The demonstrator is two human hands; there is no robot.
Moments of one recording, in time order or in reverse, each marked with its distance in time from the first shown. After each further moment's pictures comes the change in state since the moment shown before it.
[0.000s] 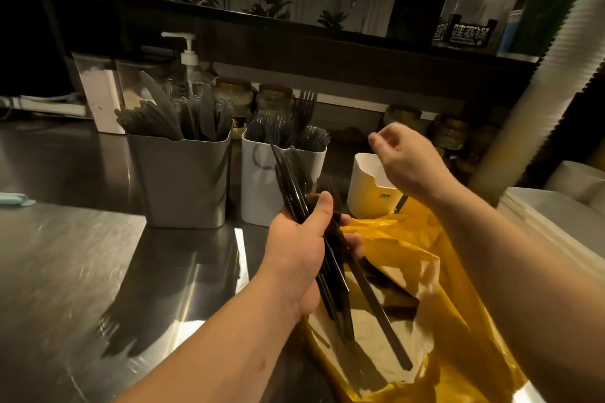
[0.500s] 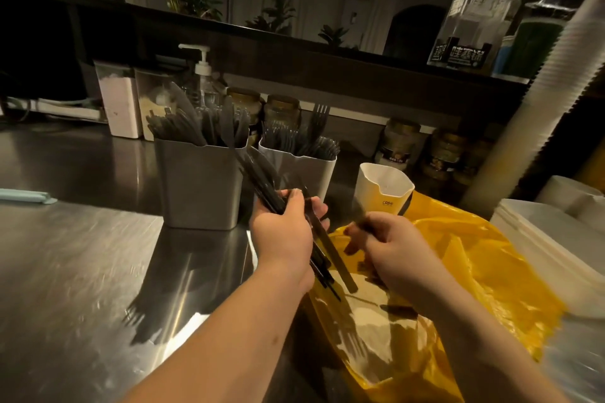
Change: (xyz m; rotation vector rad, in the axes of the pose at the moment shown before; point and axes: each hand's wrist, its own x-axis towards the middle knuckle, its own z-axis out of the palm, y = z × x) left_hand 0.012 0.014 -0.016 -0.110 0.262 0.201; right_hand -0.121 -0.039 0.022 0.339 -0.259 0.195
